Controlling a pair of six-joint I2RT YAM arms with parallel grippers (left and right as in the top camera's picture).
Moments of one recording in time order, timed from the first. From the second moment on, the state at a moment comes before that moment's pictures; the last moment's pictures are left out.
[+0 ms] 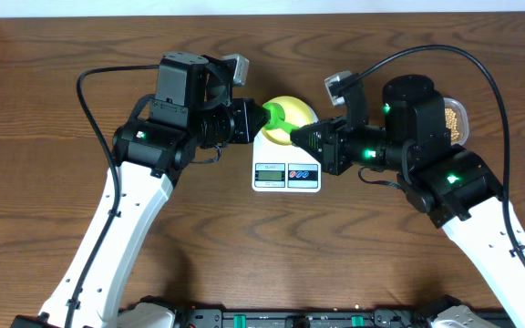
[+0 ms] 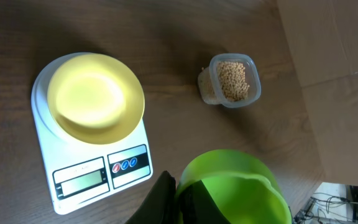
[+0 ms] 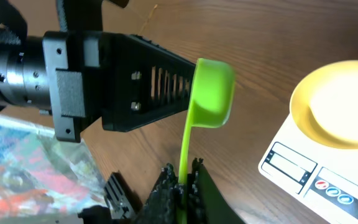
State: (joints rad) left arm -0.30 1.40 1.33 -0.71 0.54 -0.39; right arm 0.48 1.27 1.22 -0.51 -0.62 0.43
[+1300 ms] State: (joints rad) left arm -0.66 1.38 1.31 -0.96 0.20 -0.10; right arm 0.48 1.26 1.22 -0.88 0.19 0.51
